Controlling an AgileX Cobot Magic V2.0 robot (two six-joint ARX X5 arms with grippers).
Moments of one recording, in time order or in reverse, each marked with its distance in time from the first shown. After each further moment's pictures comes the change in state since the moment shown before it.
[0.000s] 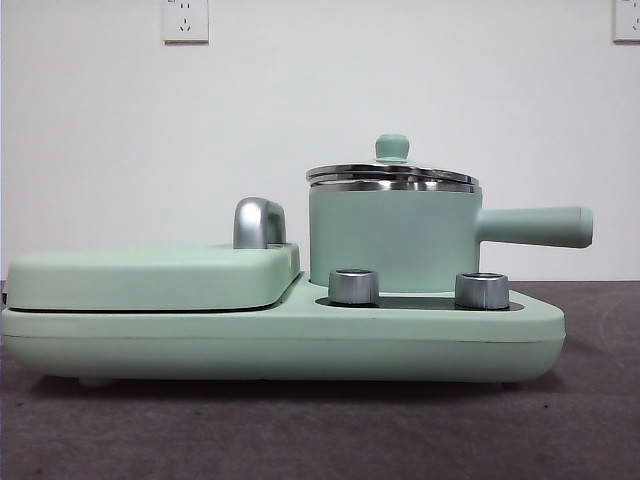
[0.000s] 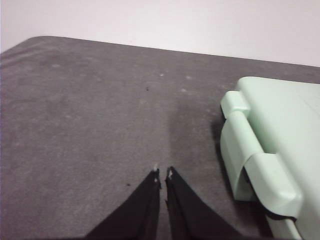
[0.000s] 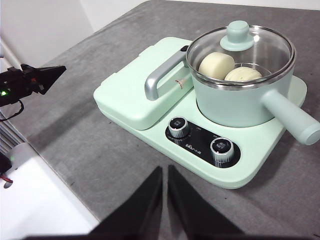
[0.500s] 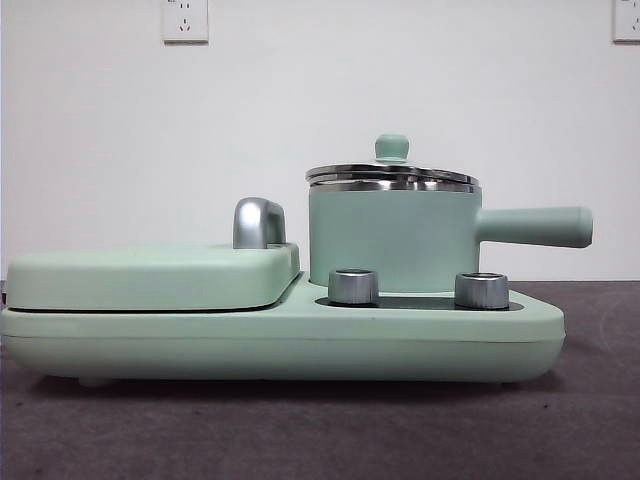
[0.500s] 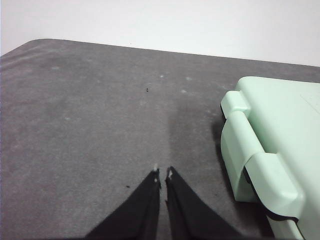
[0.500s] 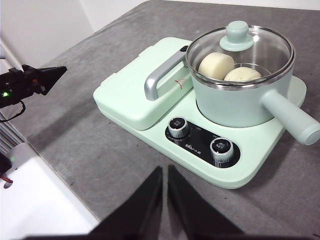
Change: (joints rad) left arm 0.000 0.001 -0.017 0.029 -0.001 0.007; right arm 0.000 0.000 0.000 0.000 0.000 0.000
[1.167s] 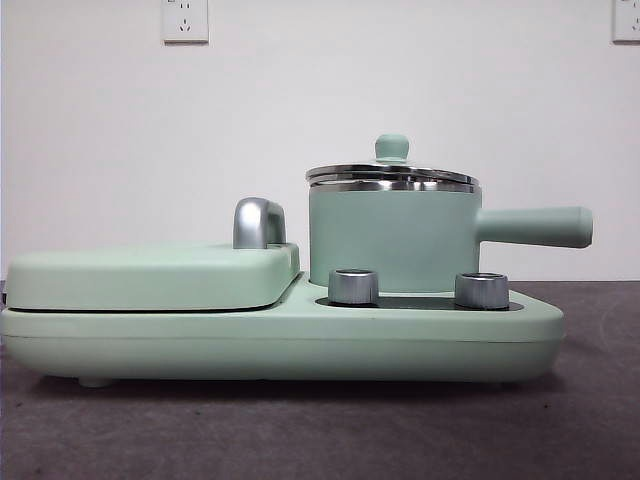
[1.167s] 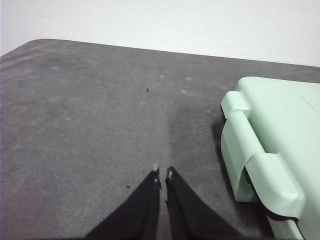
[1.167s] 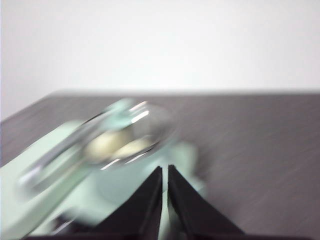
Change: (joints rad) left arm 0.000 0.000 0.000 0.000 0.000 0.000; right arm -0.460 -0.187 -0.368 0.536 -0.004 0.000
